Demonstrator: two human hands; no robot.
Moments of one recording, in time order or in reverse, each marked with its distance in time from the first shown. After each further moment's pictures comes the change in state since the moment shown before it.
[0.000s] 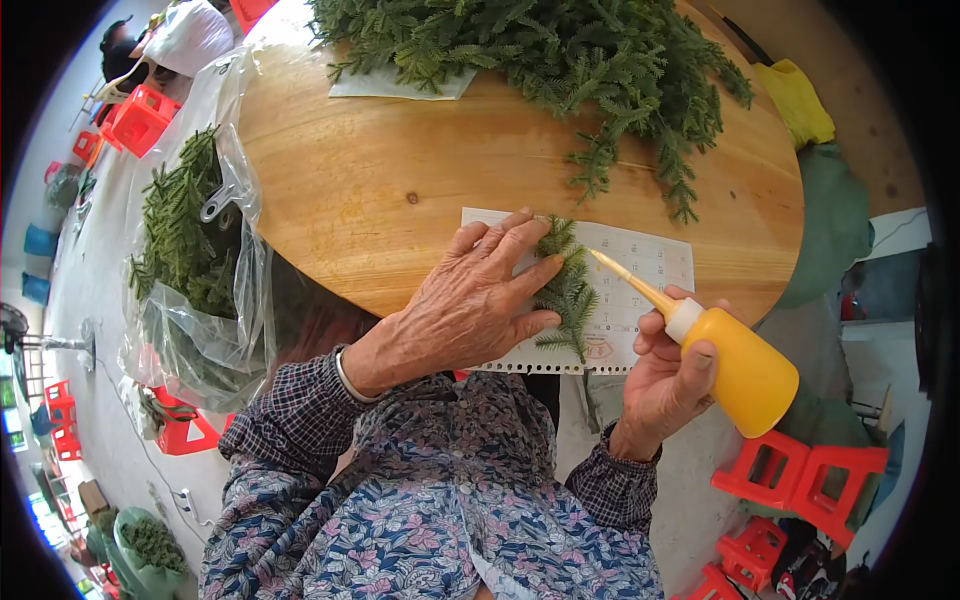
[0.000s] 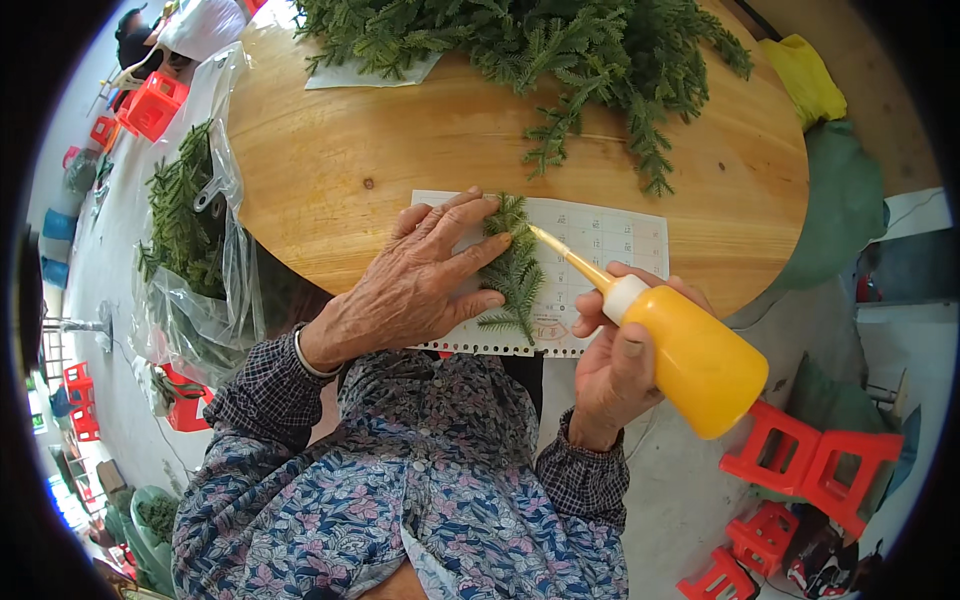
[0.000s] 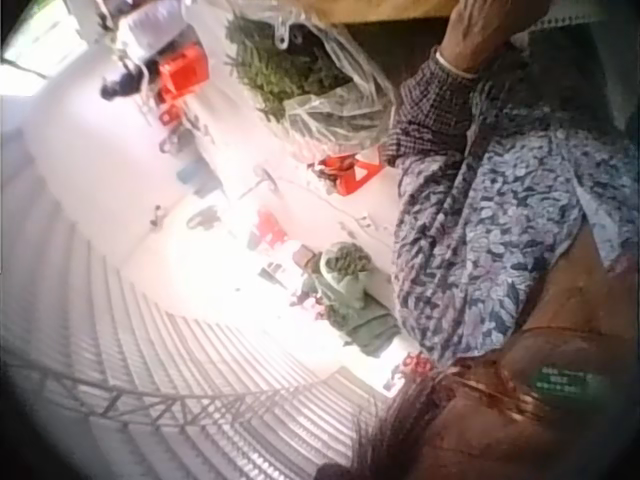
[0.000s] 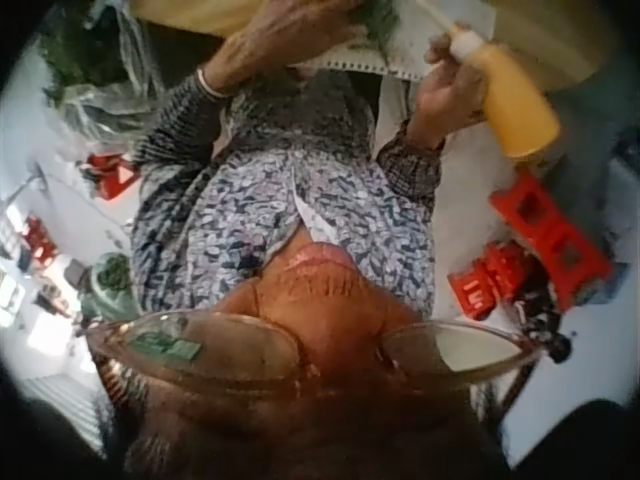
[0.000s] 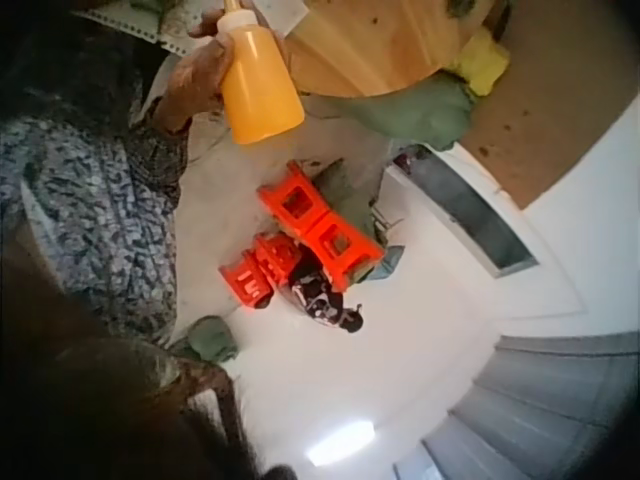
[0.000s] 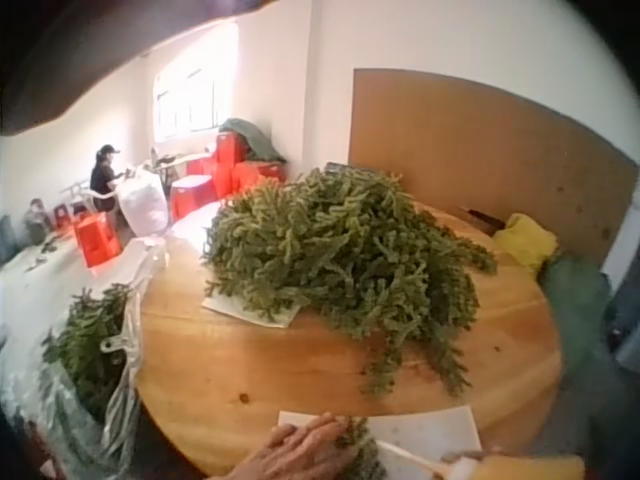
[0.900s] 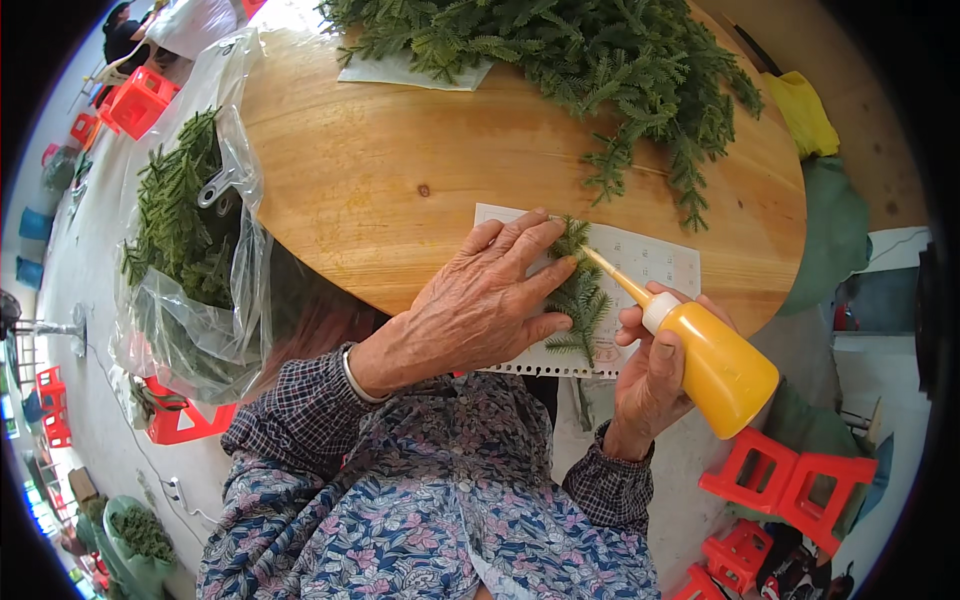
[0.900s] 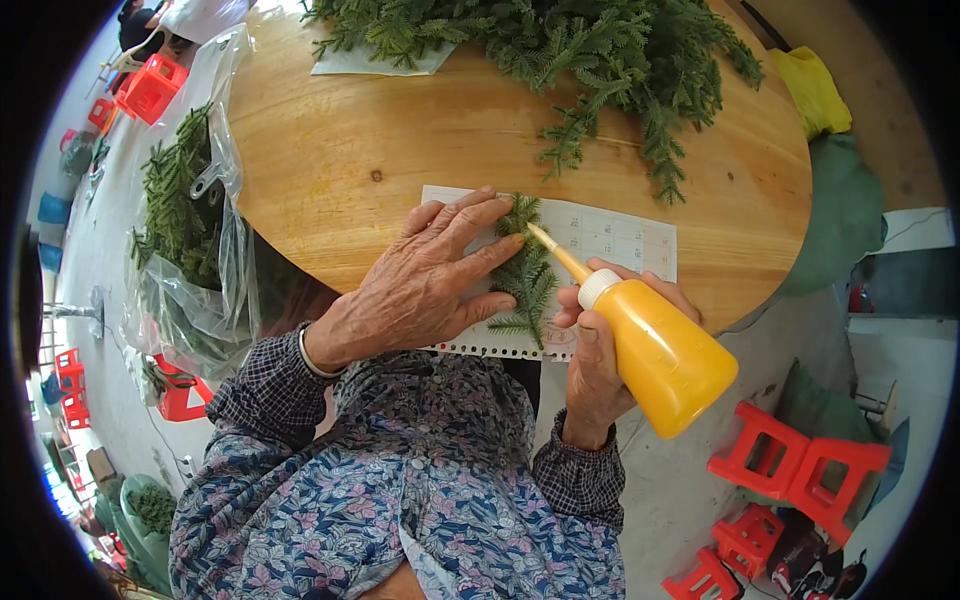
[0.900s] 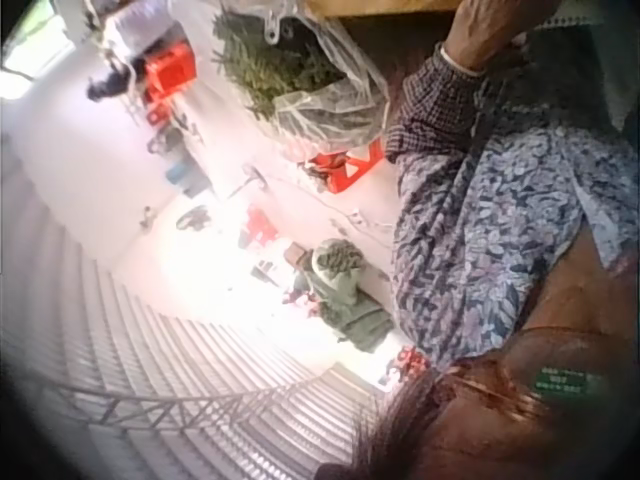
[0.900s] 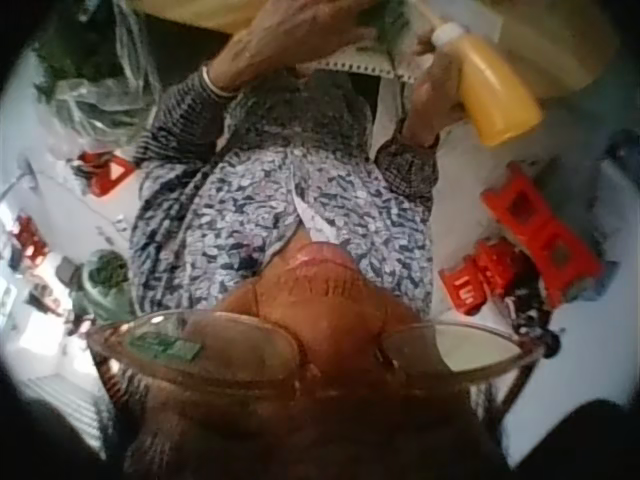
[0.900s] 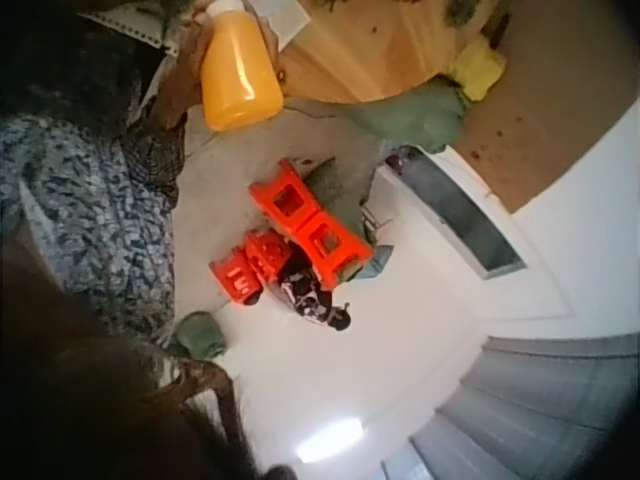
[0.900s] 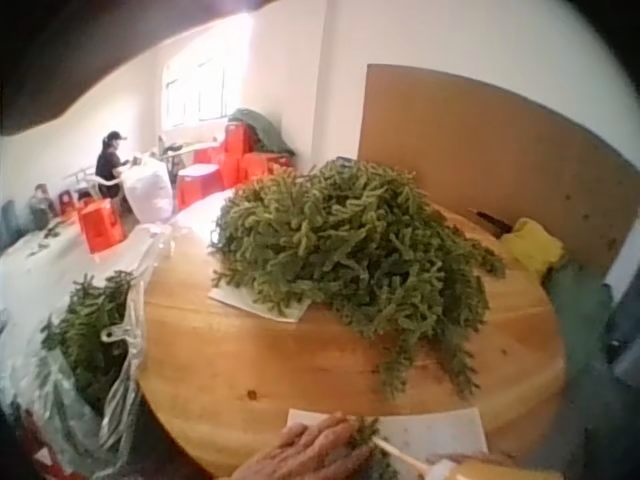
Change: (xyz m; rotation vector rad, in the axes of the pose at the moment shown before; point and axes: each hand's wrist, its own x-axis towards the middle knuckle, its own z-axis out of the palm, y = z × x) left_hand -0.009 -0.007 -0.004 -0.066 -0.014 -0.076; right_hand -0.009 0.014 0.025 -0.184 -0.076 -0.008
